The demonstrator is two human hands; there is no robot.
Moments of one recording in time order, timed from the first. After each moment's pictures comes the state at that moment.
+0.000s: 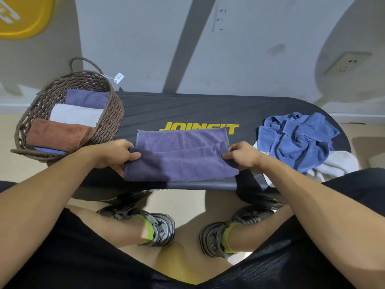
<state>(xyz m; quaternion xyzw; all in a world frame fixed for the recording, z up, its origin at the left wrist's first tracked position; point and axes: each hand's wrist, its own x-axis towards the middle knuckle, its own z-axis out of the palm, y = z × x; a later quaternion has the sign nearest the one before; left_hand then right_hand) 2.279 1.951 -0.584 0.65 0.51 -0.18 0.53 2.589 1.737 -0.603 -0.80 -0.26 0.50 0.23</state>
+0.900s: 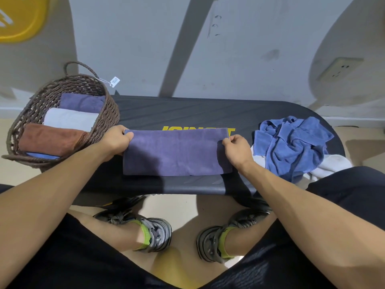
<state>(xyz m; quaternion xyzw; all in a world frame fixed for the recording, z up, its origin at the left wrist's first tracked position) 2.305 1.983 -0.611 0.70 0.57 0.05 0.43 2.578 1.756 -0.613 -0.86 -0.20 0.30 0.37</state>
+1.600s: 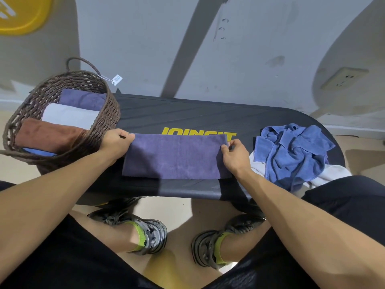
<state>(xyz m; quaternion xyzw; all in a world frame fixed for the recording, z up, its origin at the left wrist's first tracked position) 2.302 1.975 -0.635 0.65 0.63 0.16 0.40 2.575 1.758 -0.619 -0.88 -0.22 0.28 0.32</state>
